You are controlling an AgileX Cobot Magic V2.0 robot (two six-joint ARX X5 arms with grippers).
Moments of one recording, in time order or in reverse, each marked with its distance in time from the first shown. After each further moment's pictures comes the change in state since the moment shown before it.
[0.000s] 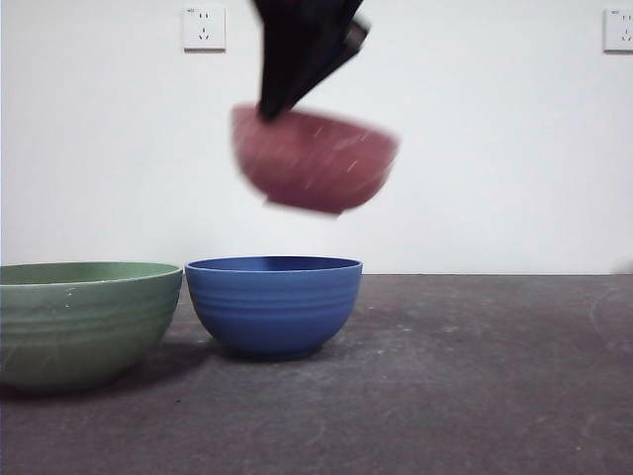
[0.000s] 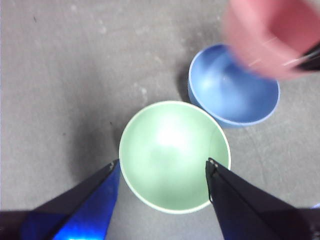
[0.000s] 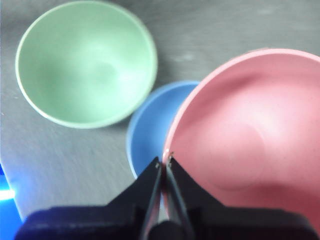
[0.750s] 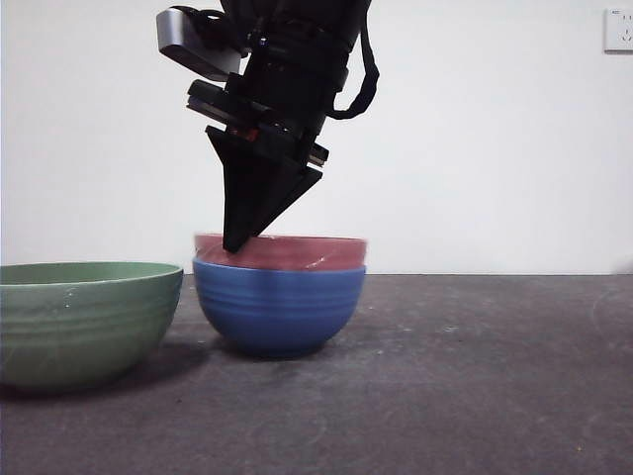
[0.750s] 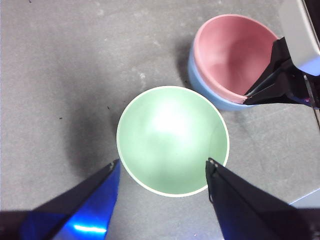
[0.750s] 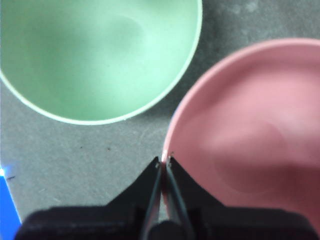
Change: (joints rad) left arm 0.000 0.000 0.000 -0.060 0.000 0.000; right arm 0.010 0.253 0.000 0.045 -0.126 -0.011
